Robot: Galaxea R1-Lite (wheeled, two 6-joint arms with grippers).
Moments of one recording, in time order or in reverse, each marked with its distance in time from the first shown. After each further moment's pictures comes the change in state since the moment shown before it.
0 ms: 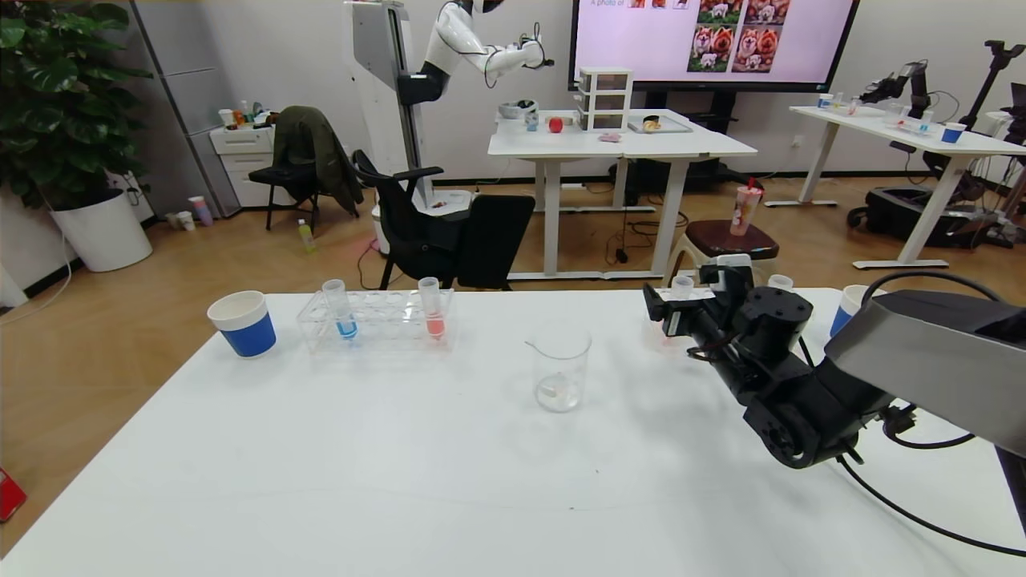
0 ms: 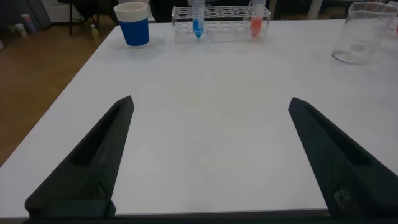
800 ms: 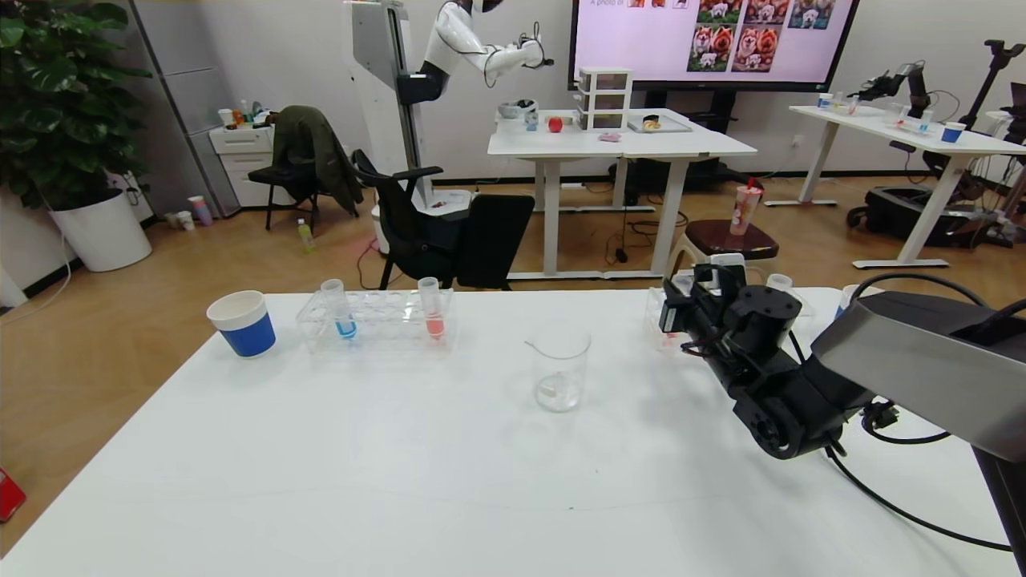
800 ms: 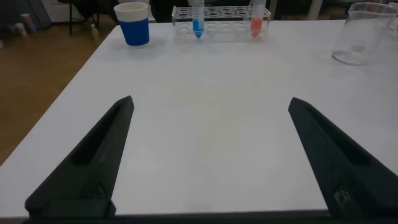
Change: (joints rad) left arm 0.001 0.000 0.000 0.000 0.000 0.000; right arm 0.002 0.040 -0.067 0.014 0.000 -0.004
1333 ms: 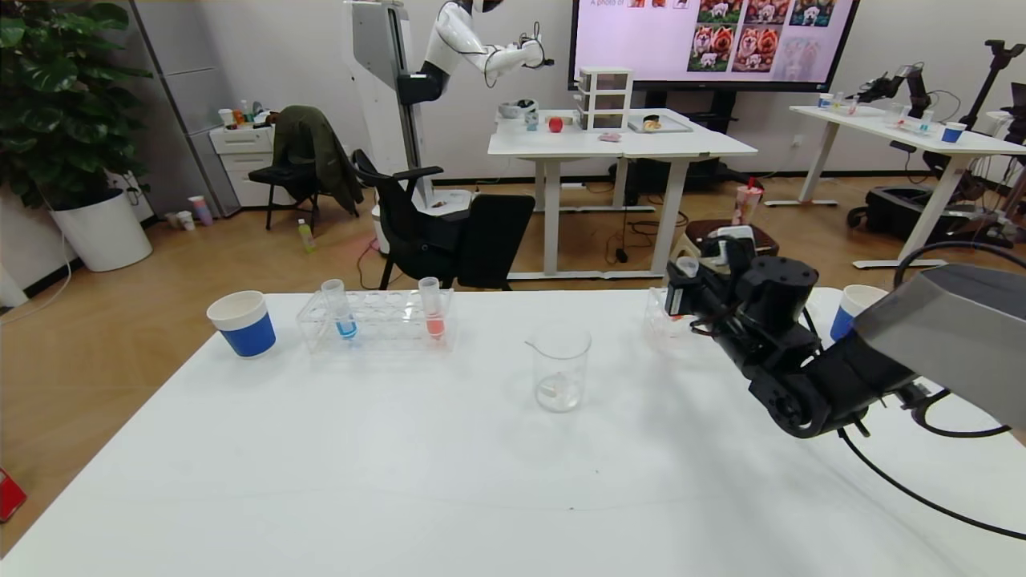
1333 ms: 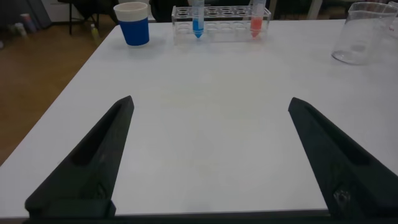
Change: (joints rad) left arm -0.001 0.000 0.000 0.000 0.000 0.001; right arm 0.001 -0.137 -0.006 0.182 0.007 -0.016
